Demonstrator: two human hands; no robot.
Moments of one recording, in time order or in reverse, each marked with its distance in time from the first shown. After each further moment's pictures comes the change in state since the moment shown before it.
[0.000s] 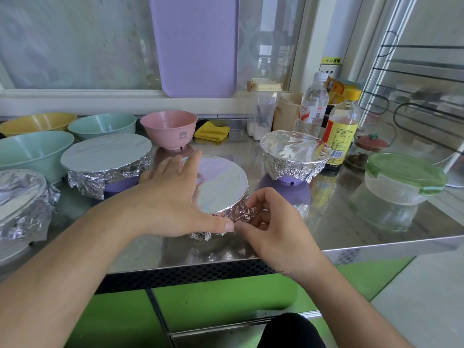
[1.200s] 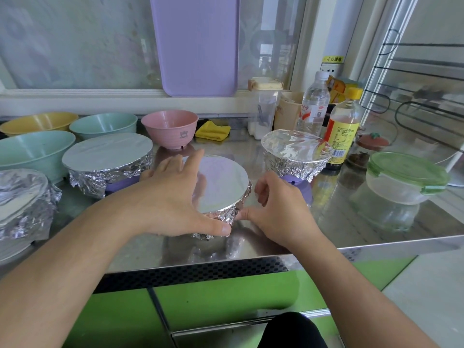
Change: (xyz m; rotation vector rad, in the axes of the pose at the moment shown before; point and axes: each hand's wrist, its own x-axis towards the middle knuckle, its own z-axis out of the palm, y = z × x) left_hand -0.002 -0.001 -0.002 -0.014 -0.006 0.014; right_hand 0.039 -0.001 -0.010 -0.475 0.087 -0.013
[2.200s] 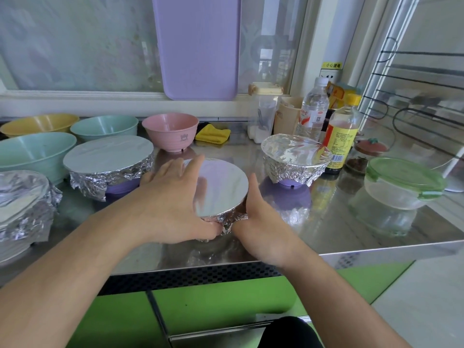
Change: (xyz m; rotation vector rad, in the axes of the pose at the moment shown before) left_hand 0.002 -0.004 0.009 0.049 0.108 0.024; right_hand -0.019 -0.031 0.005 0.429 -0.337 0.034
